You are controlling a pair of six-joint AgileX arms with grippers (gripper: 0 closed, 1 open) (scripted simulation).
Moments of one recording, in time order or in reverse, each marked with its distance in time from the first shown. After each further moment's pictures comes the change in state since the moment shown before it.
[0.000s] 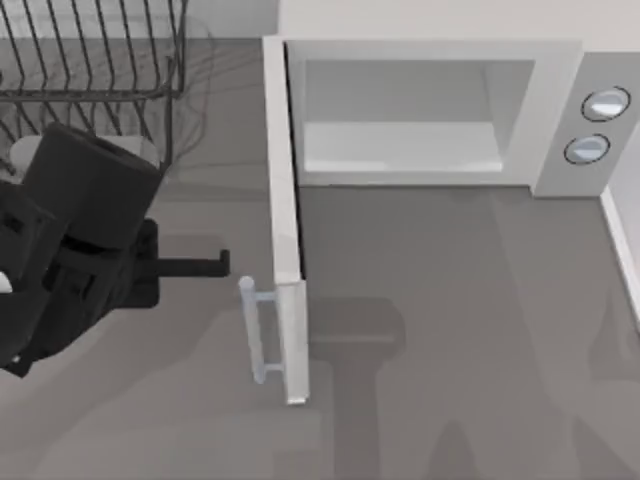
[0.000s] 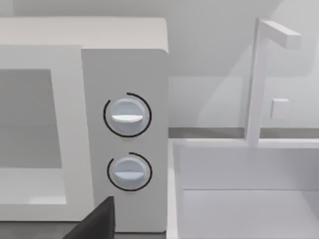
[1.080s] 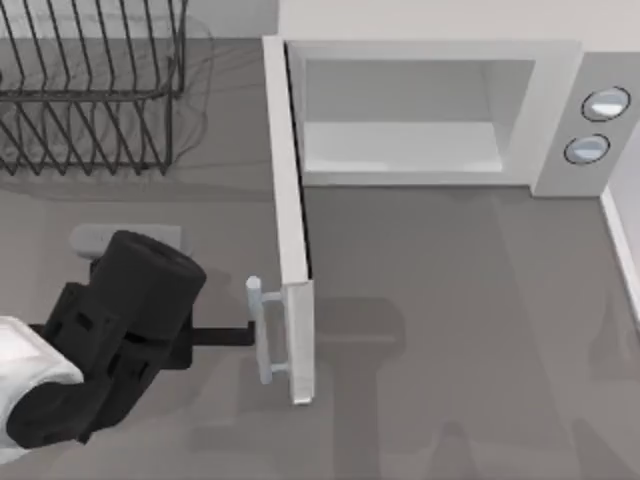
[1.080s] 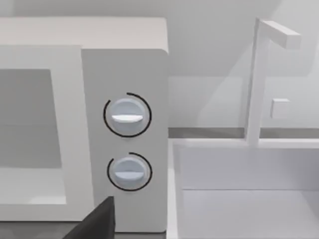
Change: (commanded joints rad) left arm -0.039 0.168 -0.259 0.426 -0.014 -0.011; right arm 0.000 0.000 0.000 0.000 0.000 0.000
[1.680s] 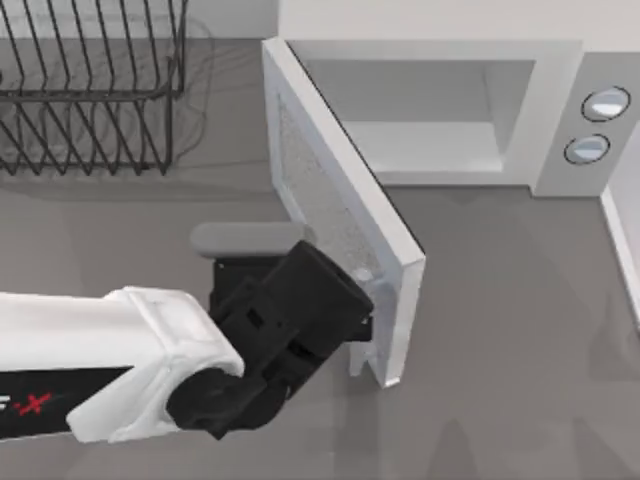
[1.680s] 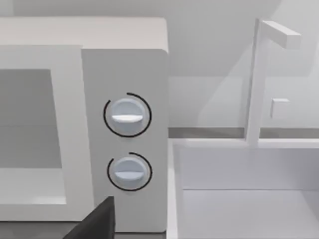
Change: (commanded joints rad) left arm -0.264 0.280 0.257 -0.090 -0.161 -0.263; right arm 0.000 0.000 0.000 0.000 0.000 0.000
